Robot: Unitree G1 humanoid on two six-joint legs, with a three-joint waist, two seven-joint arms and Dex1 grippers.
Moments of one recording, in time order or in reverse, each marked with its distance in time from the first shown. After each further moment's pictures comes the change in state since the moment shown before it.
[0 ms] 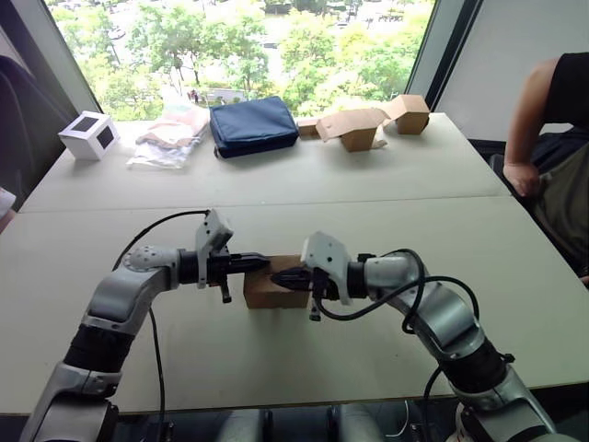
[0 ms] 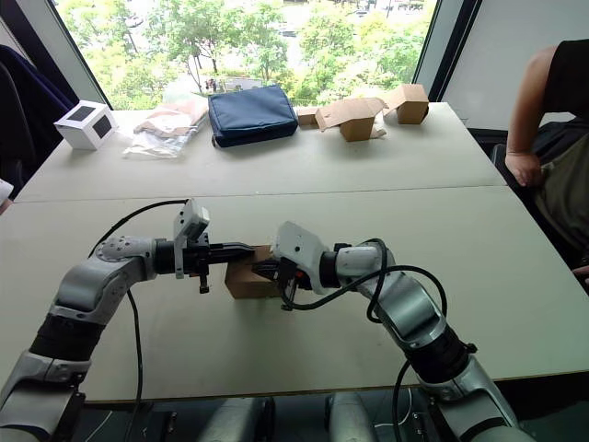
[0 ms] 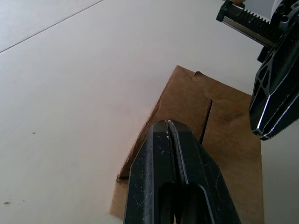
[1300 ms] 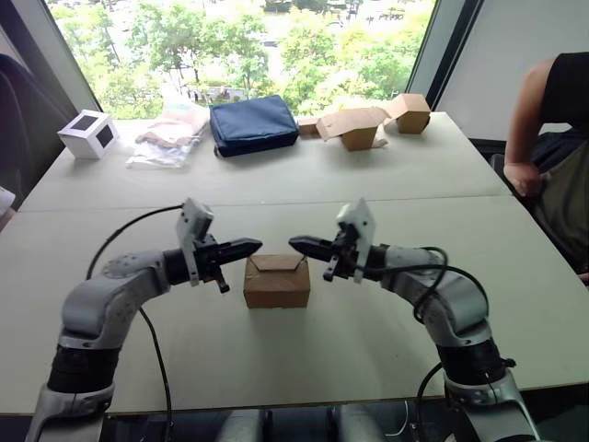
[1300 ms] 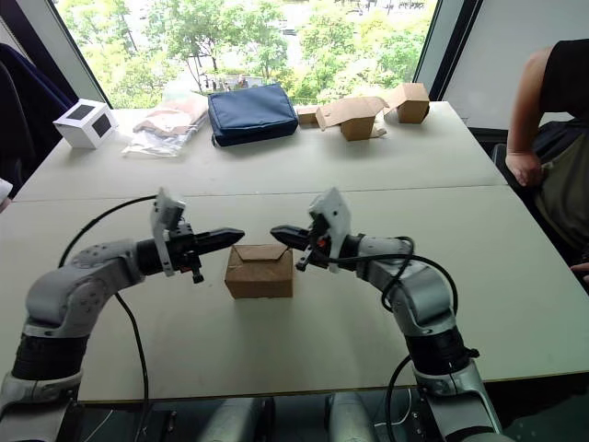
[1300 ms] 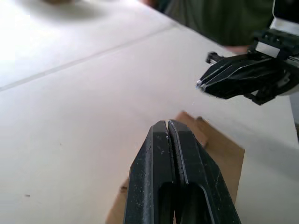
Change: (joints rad) left arm 0.092 -0.007 0.266 -0.249 -0.235 0.247 0.225; right arm 0.053 0.095 -0.350 0.065 0.288 0.061 -0.122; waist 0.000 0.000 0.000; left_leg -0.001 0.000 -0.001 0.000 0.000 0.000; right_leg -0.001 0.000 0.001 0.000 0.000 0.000
